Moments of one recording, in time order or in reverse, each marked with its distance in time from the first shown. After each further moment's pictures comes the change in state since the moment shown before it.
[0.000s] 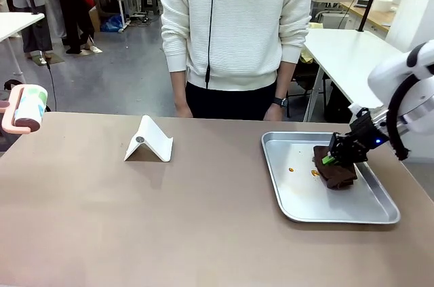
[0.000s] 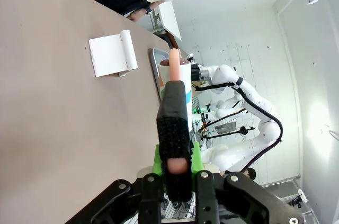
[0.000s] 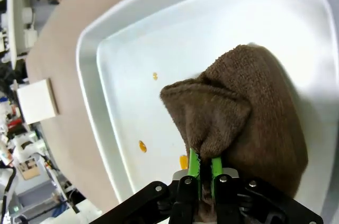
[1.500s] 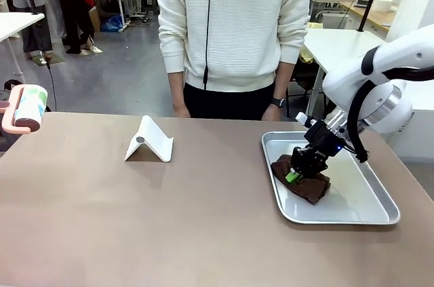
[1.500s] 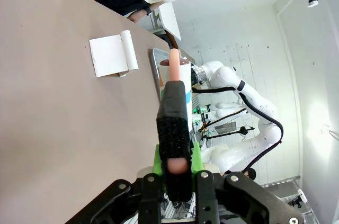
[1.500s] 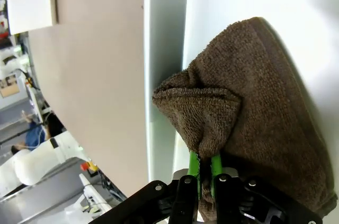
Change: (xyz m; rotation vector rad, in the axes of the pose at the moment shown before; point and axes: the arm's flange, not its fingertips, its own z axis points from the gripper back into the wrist) left arm 0.000 0.000 0.000 0.000 0.000 0.000; right arm -0.038 0.089 -0.063 0.030 0.281 0.293
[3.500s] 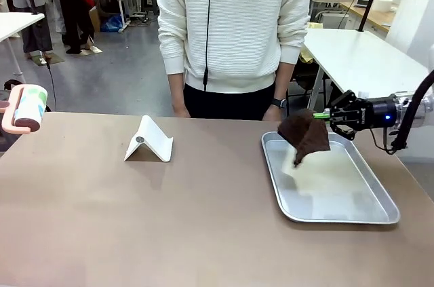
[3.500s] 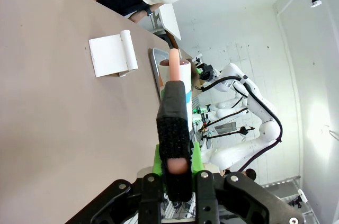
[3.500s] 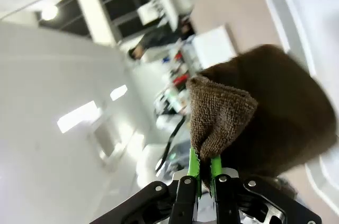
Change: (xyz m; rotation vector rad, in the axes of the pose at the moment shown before) left arm 0.000 0.000 0.000 0.000 0.000 -0.001; right arm -0.027 -0.053 0.118 0.864 -0.168 -0.409
